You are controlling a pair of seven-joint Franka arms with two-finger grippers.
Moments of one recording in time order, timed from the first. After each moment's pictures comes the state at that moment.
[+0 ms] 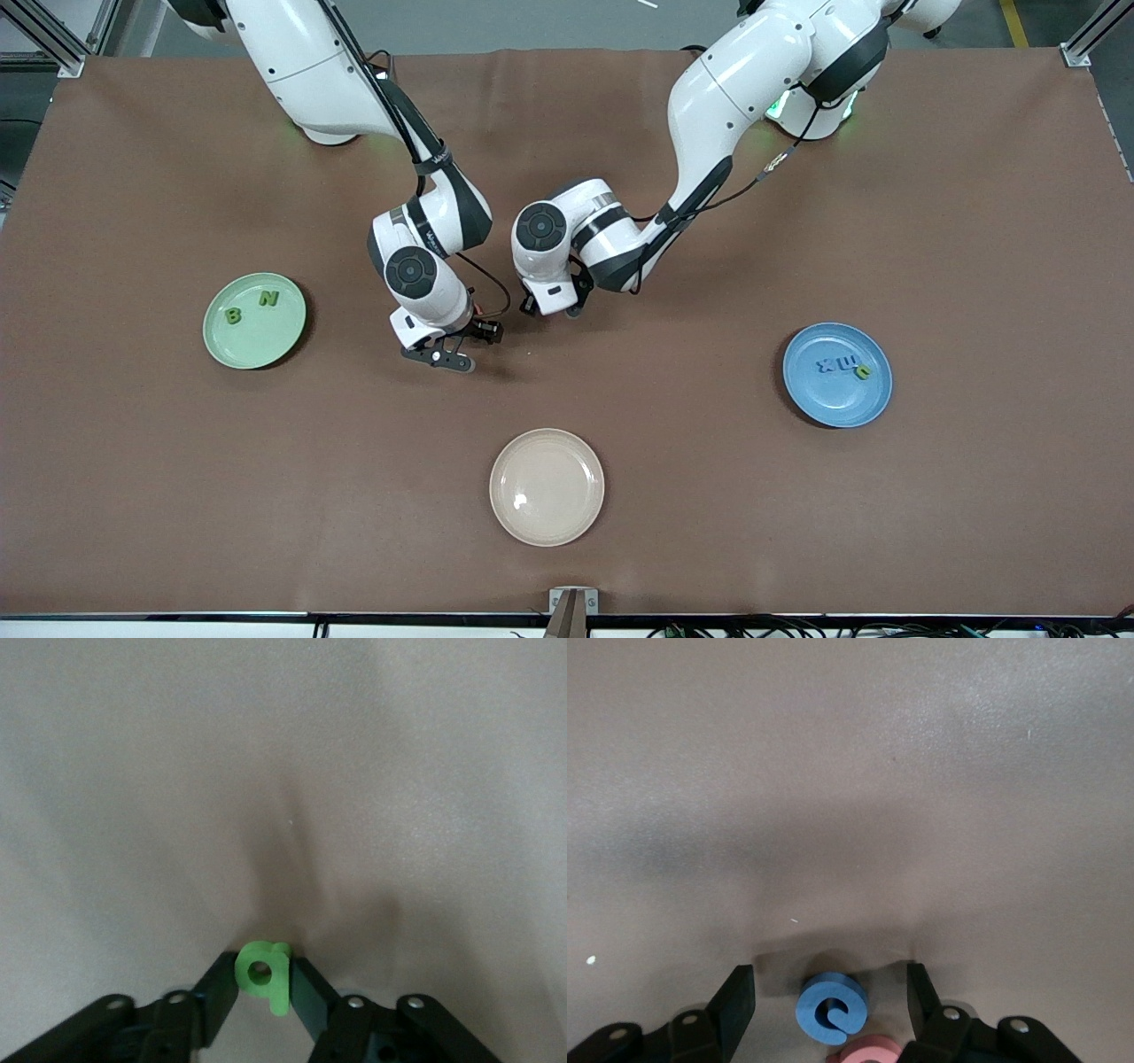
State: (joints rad) left arm -0.61 0.94 -0.40 -1.39 0.20 2.25 -2.17; right arm 0.61 0.60 -0.06 -1.90 0.18 2.47 0.66
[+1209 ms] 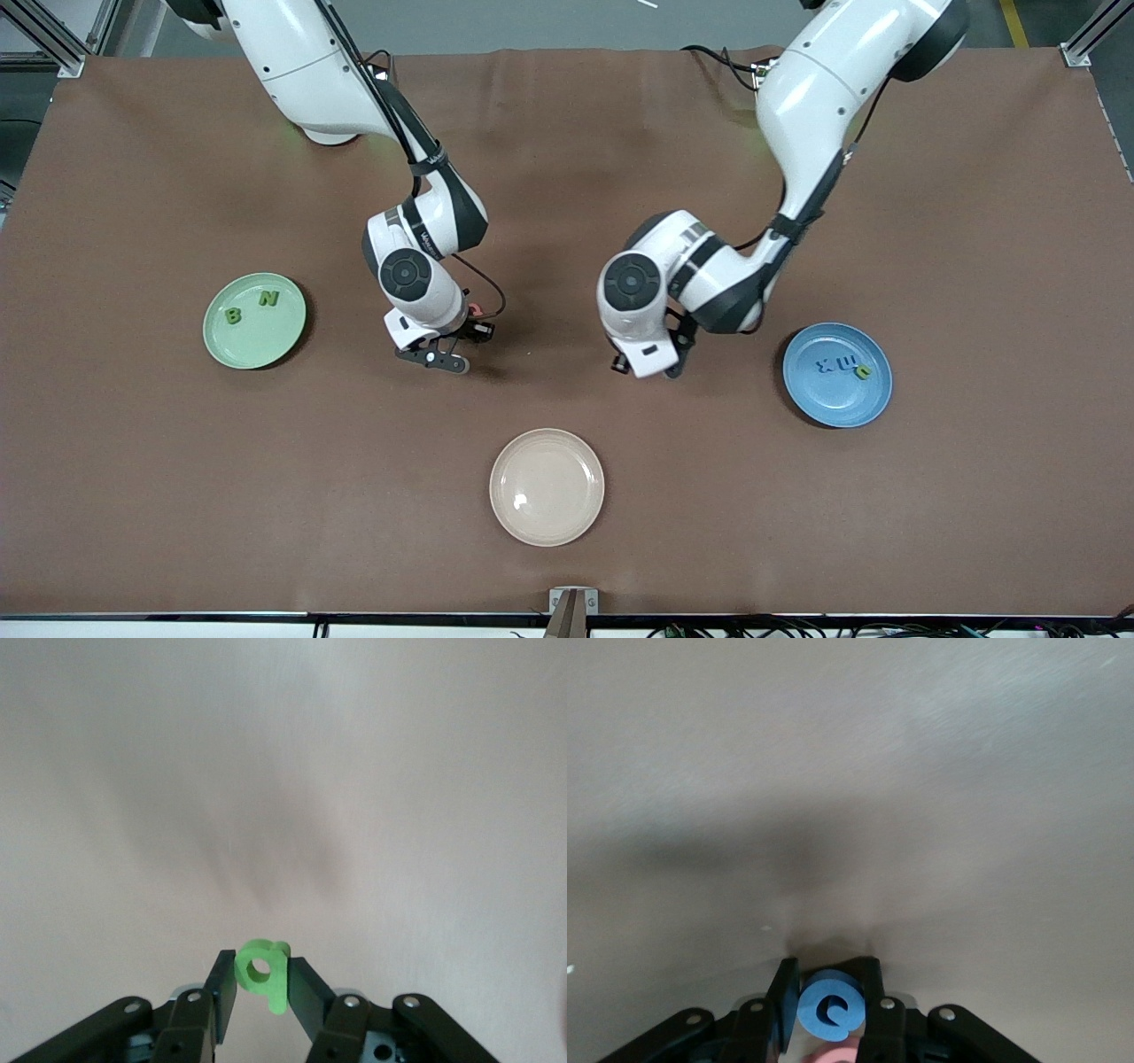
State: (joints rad) left arm -0.35 0.75 -0.35 -1.43 0.28 2.00 -1.90; right arm 0.59 0.58 -0.08 -1.90 0.18 2.41 0.63
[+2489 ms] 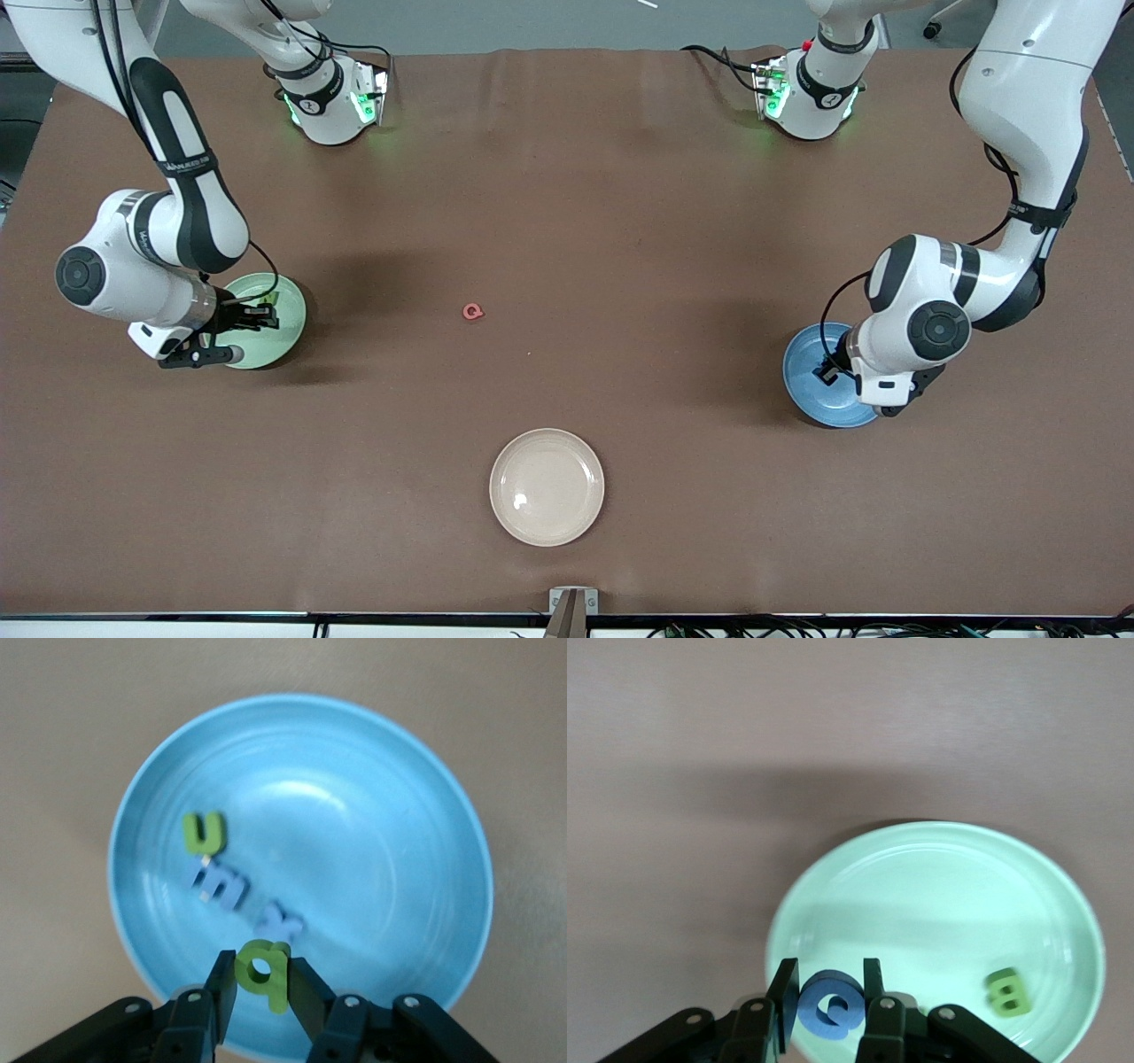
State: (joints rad) left arm 0.21 0.55 -0.35 -1.87 0.28 2.22 -1.00; right arm -0.01 0.29 -0.10 -2.19 0.13 2.34 -0.29
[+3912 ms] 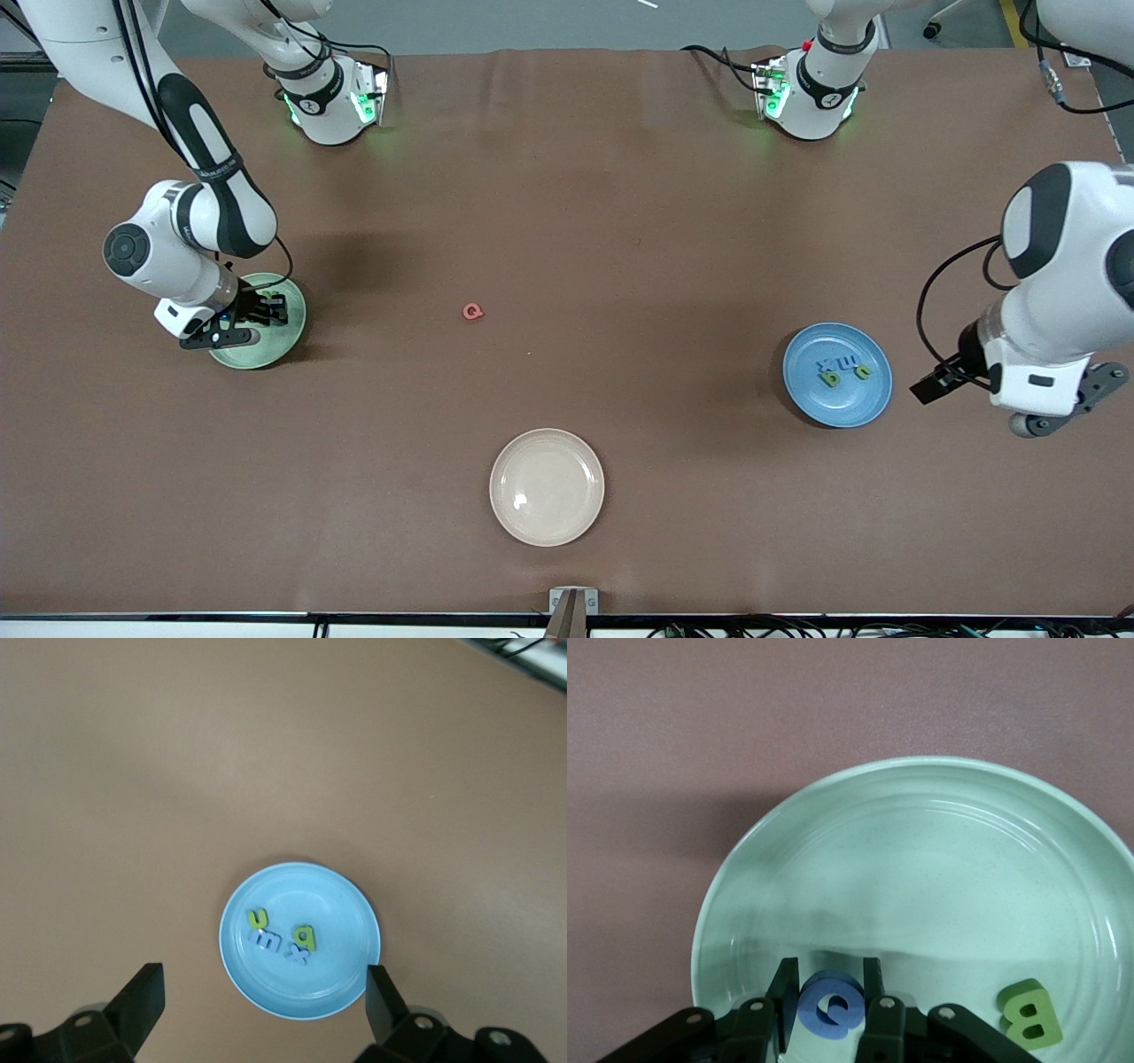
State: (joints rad) left arm 0.23 0.39 -0.38 -1.47 0.28 1.83 -0.70; right arm -0.02 0.31 -0.09 -2.36 0.12 2.60 -0.31
